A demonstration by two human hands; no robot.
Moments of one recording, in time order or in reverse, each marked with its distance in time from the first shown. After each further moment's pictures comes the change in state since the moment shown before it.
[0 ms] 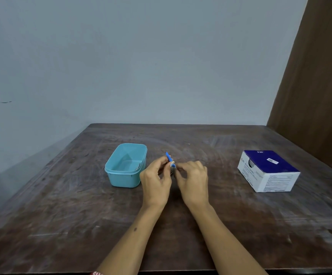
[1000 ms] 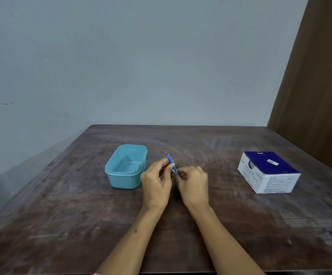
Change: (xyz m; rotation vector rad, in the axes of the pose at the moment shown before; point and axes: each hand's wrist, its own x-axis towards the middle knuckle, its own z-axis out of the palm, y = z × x) left_hand -0.001 -0.002 0.001 0.018 -0.017 0.046; right_hand 0.000 0.000 -0.001 0.020 -0.056 0.081
